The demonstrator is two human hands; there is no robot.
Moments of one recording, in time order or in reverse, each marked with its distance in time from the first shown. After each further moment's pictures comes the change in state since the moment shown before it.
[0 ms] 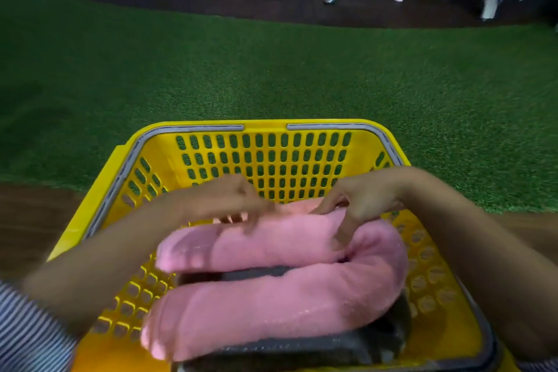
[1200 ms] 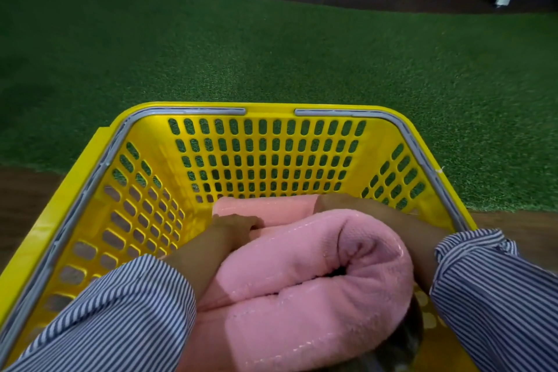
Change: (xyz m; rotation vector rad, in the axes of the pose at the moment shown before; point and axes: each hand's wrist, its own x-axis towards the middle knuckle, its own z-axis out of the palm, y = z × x) left_hand 0.111 -0.123 0.079 0.525 -0.097 -0.382; right_hand 0.161 0.091 0.007 -0.389 0.363 0.441
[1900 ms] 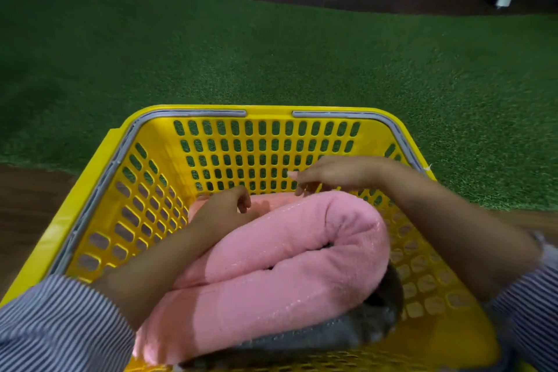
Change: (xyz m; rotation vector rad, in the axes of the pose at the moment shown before) left_hand -0.062 0.000 -0.020 -0.538 0.545 0.119; right_hand -0.108 -0.020 -0.085 0.361 -0.092 -0.296
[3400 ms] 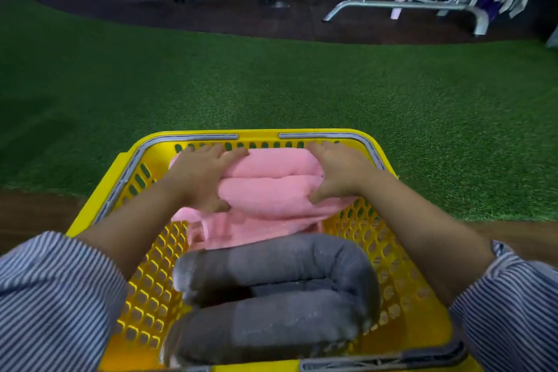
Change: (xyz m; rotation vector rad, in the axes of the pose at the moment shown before) left_hand 0.012 0.035 -0.096 0.874 0.172 0.407; right_hand -0.020 0.024 -0.013 -0.561 0.640 -0.059
